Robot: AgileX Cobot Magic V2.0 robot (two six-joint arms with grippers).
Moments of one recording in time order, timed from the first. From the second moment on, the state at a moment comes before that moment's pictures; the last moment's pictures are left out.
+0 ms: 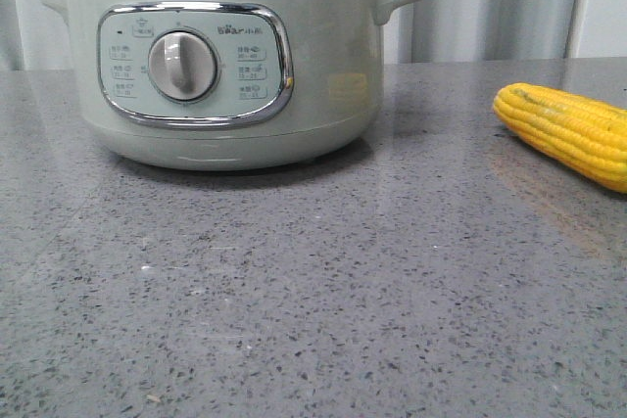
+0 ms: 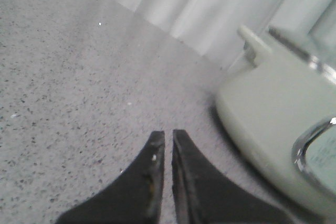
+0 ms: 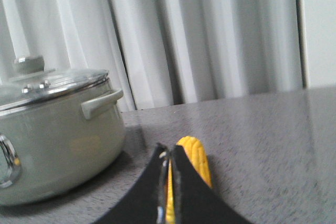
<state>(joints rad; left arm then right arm) 0.04 0.00 0.00 -0.78 0.18 0.15 0.18 -0.01 0.01 0.22 -0.13 -0.05</state>
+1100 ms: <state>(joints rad) -0.15 0.62 -0.60 -0.65 0.29 0.63 0.18 0.55 -0.65 0.07 0.42 -0.05</state>
